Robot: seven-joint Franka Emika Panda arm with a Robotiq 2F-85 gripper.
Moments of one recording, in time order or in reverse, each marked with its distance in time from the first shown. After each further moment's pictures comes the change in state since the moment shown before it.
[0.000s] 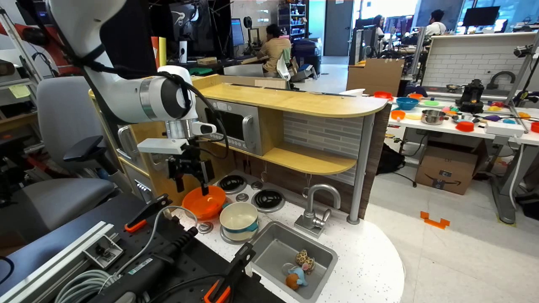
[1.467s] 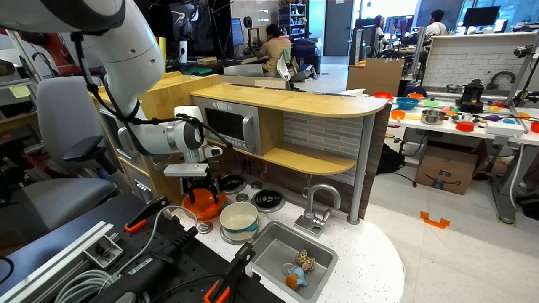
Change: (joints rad) arm 0.093 0.467 -0.020 0.514 -0.001 0.012 -0.171
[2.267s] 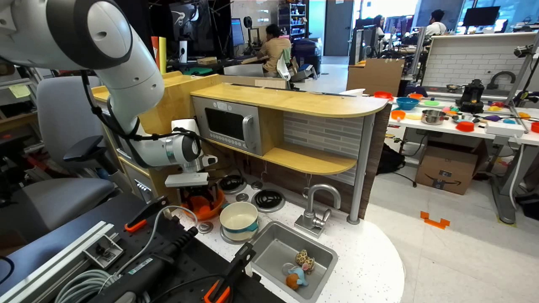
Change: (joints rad) arm 0.048 0.153 0.002 0.164 0.001 0.001 -0.115
